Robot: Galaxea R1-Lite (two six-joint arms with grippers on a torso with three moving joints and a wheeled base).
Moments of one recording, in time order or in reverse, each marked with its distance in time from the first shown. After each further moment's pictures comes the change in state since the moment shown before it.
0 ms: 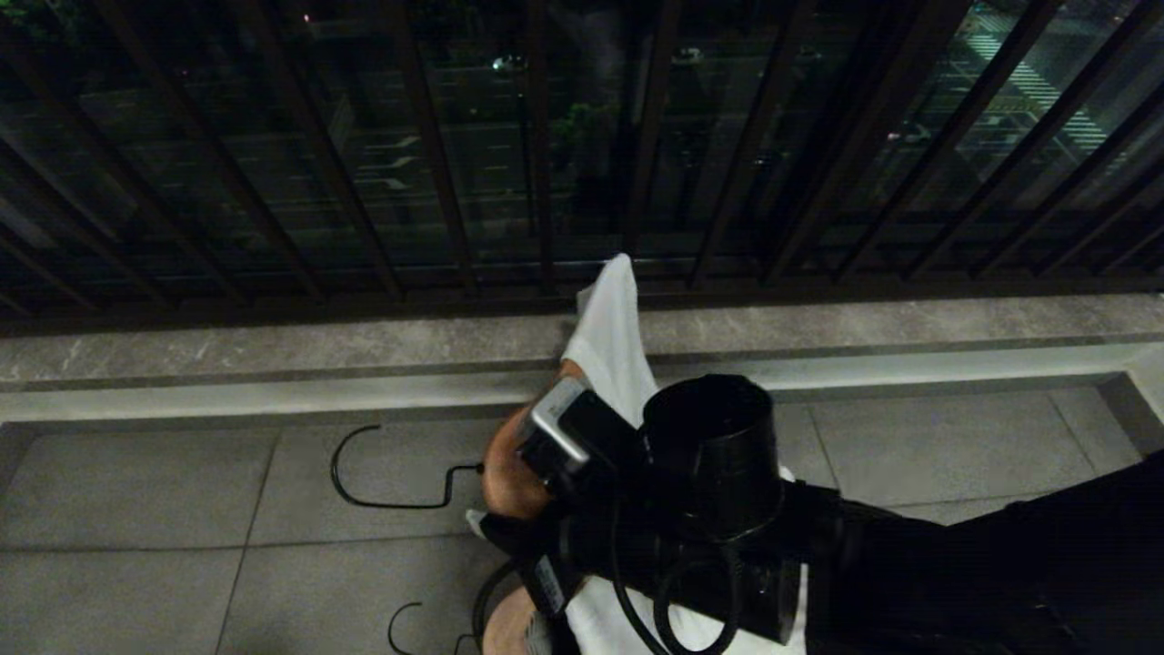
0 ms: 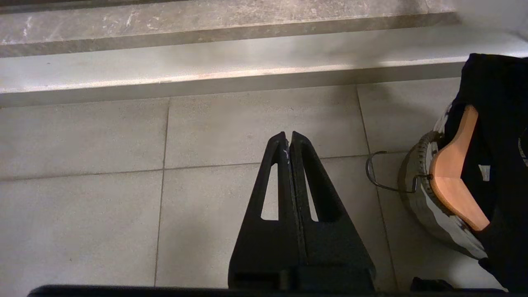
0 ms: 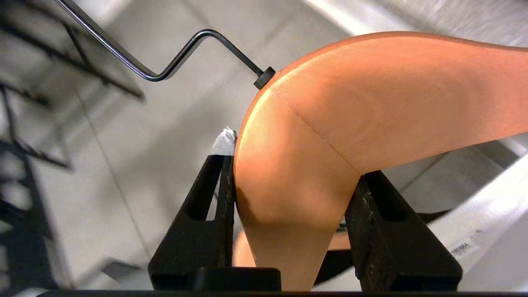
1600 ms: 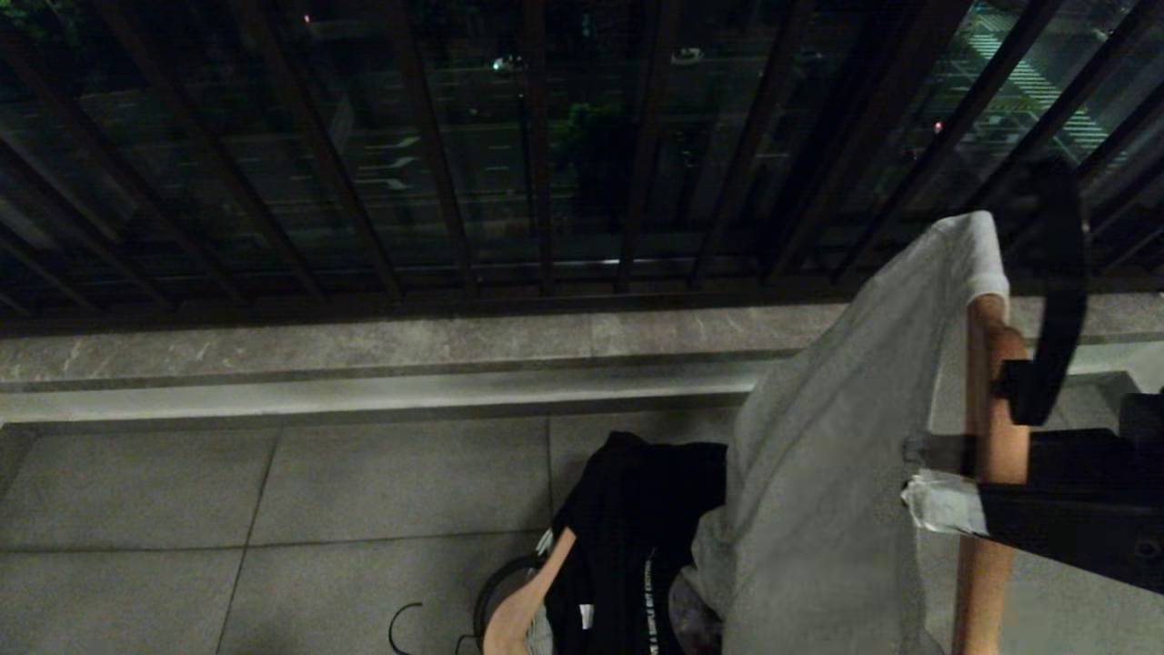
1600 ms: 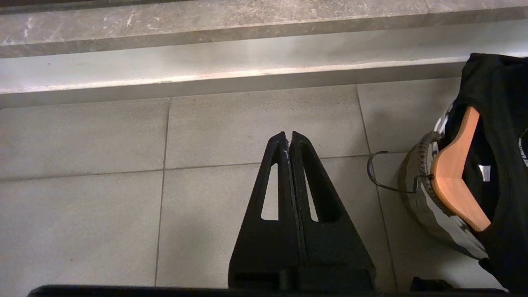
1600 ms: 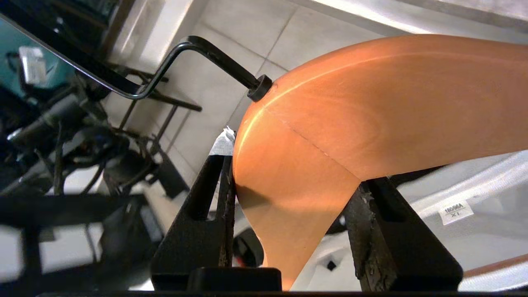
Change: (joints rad) left arm 0.000 0.000 0.000 0.000 0.000 0.000; right arm -0.273 -0.843 0.031 0.824 0.255 0.258
